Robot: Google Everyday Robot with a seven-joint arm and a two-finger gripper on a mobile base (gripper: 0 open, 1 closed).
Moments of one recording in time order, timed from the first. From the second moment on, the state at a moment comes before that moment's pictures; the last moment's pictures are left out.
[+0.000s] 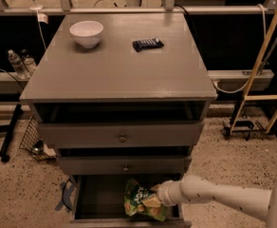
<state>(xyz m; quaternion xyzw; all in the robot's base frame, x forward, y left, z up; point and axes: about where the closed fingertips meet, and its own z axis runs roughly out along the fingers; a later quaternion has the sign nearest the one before) 0.495 -0.048 0.302 -0.46 0.81 0.25 0.27</state>
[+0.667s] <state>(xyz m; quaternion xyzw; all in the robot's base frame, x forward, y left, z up) 0.495 -0.043 0.309 -0.47 0.80 0.25 0.27</state>
